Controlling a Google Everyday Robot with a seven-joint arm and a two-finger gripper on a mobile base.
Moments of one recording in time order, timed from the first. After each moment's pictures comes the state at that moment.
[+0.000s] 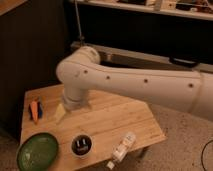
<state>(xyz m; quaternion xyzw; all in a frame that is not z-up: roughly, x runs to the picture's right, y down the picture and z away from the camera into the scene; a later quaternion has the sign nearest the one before) -0.175 0.080 0.576 -0.36 0.04 0.43 0.83</state>
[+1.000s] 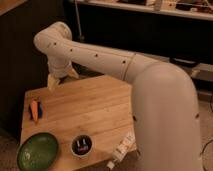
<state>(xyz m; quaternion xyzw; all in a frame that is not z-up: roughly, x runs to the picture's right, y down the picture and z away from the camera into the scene) -0.192 -0.057 0.715 -0.27 0.06 0.44 0.85</state>
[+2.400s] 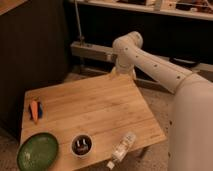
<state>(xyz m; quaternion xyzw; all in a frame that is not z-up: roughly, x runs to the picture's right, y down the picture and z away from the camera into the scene) 0.126 -0.054 0.817 -0.16 0.17 0.70 0.68</state>
